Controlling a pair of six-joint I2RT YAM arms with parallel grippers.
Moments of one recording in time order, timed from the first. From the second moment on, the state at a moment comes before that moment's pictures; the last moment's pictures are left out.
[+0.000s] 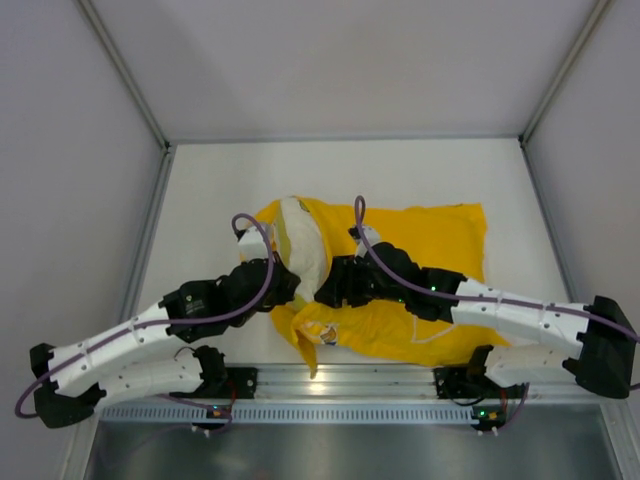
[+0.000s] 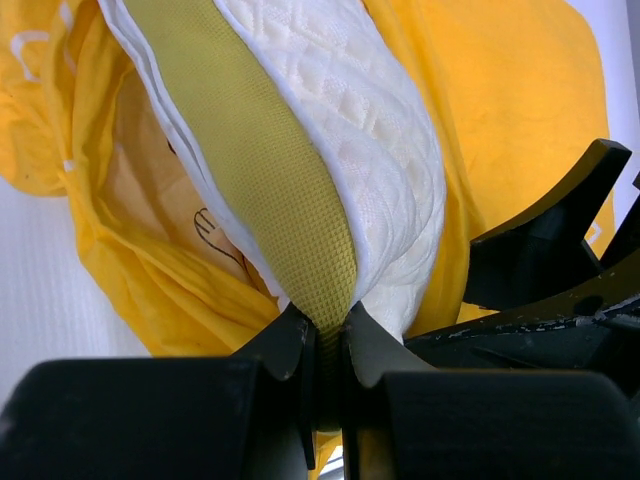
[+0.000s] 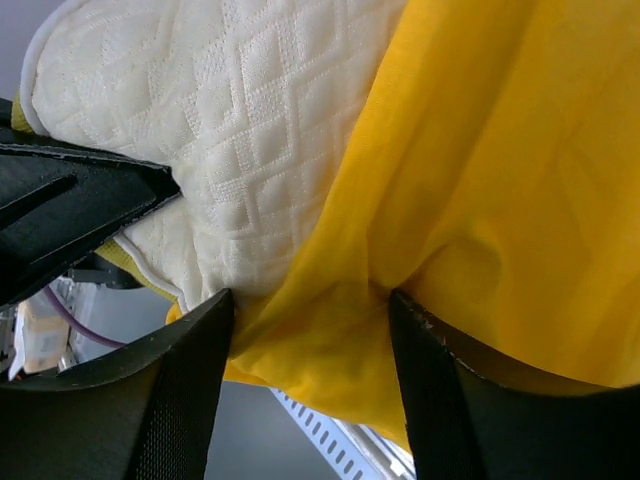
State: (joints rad) left arm -1.11 0.83 0.89 -0.71 -0.53 -0.93; right arm 1.09 1.17 0.83 -0.18 0.00 0.84
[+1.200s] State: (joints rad) left arm -1.11 0.79 1.02 -0.71 -0.54 -0.87; right arm 1.16 0.98 0.69 -0.30 0.19 0.89
